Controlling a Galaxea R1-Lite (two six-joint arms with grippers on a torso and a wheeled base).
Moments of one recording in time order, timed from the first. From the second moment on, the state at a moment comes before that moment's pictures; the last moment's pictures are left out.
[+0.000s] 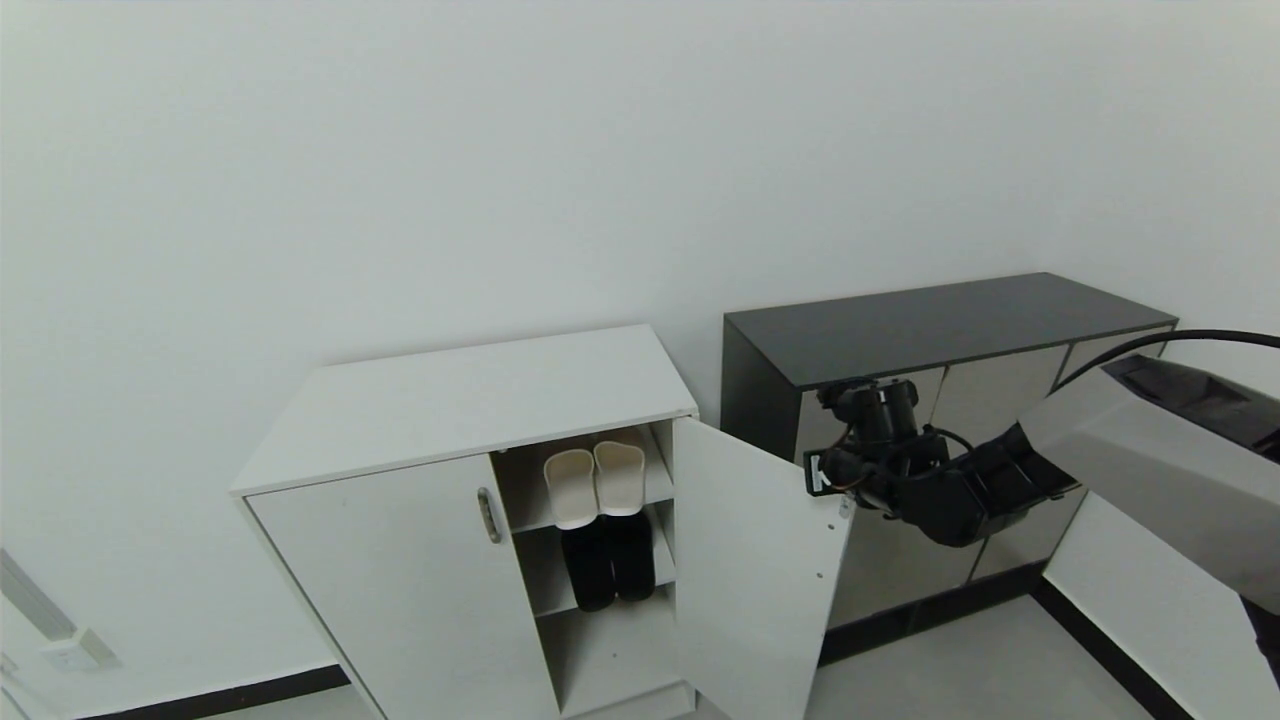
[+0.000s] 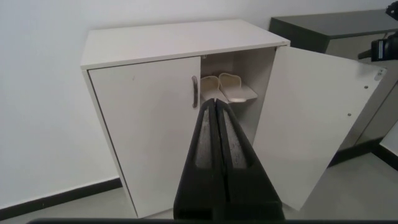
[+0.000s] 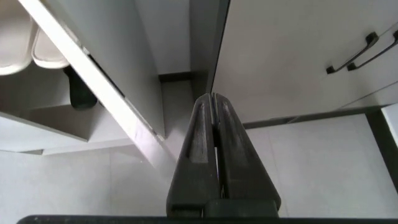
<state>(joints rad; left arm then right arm) 0.00 0.00 0.00 0.00 -0.01 -0.01 0.43 2.31 -1.29 -0.53 -0.24 0.12</state>
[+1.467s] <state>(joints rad) 0.00 0.00 0.00 0.00 -0.01 -0.01 0.80 2.09 -0.89 -0.79 -0.25 0.10</state>
